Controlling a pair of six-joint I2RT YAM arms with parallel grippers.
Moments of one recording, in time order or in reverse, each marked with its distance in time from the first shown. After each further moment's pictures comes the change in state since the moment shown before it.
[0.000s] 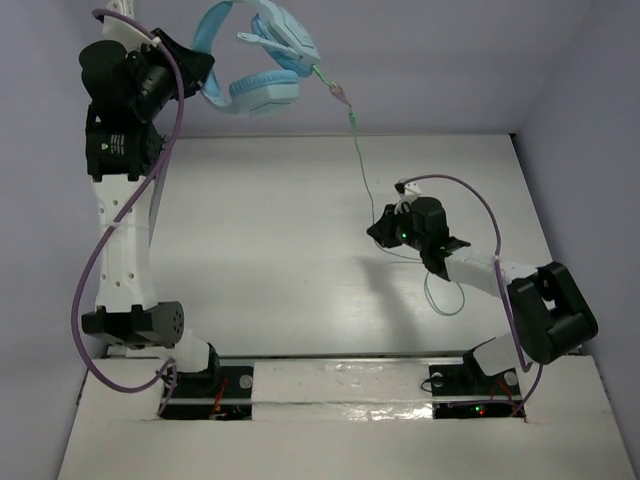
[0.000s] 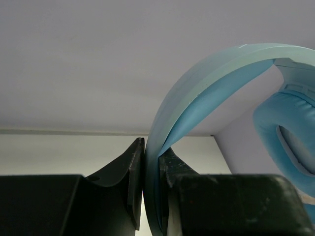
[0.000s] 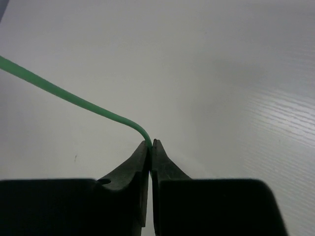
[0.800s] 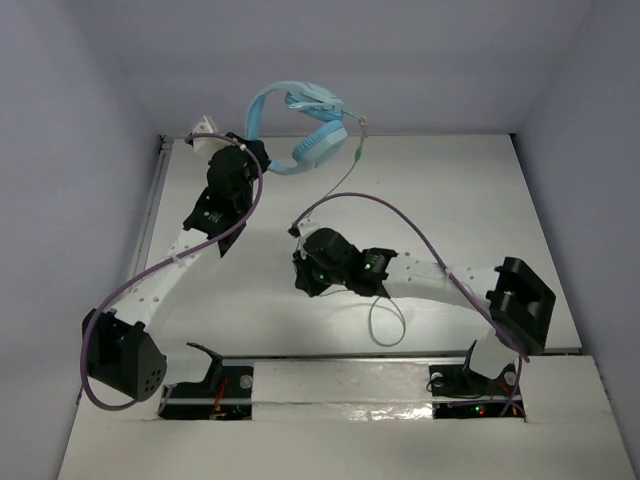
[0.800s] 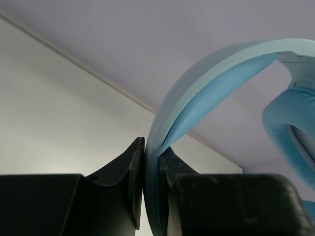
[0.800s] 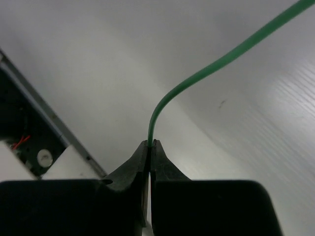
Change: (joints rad) left arm -0.417 -0.267 -0.986 0.571 -0.794 -0.253; right arm 0.619 0.187 0.455 -0.538 0.286 0.056
